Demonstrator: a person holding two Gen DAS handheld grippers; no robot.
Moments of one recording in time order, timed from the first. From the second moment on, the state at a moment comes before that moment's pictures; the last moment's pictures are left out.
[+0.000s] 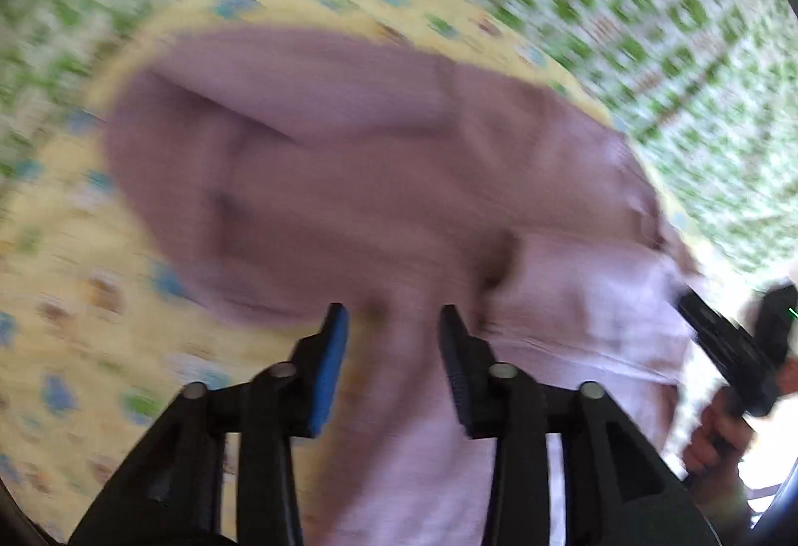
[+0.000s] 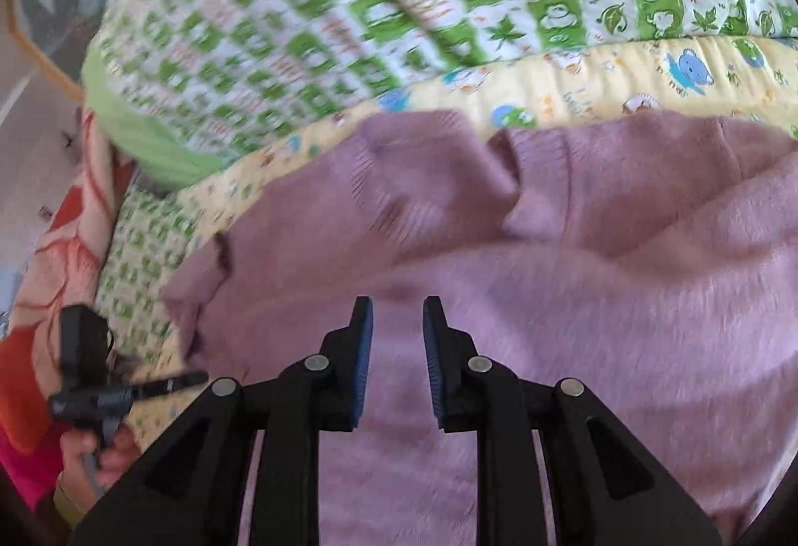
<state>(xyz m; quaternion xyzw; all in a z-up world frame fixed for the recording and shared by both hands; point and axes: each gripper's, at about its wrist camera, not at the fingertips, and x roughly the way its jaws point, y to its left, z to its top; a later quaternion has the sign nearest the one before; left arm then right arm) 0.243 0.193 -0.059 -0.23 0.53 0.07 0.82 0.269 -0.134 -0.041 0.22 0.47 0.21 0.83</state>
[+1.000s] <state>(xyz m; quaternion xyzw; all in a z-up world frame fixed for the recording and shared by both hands) 0.291 0.067 0.094 -0.07 0.38 -0.11 0.92 0.181 -0.181 -0.031 0.29 0.47 0.16 0.81</state>
